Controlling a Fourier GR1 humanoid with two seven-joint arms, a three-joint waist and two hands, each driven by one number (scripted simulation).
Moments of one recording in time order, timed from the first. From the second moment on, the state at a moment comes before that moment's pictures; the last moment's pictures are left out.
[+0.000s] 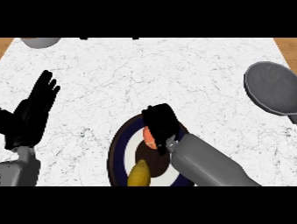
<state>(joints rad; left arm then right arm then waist) -0.15 0.18 0.07 -1.62 0.11 0.09 0.25 -0.68 -0.10 0.86 -1.07 0.75 0.01 0.55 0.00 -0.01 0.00</state>
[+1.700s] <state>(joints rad) -0.16 0.18 0.10 -1.59 0.12 0.05 0.23 -0.35 -0.76 0.04 -1.57 0.58 -0.08 0.20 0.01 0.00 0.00</state>
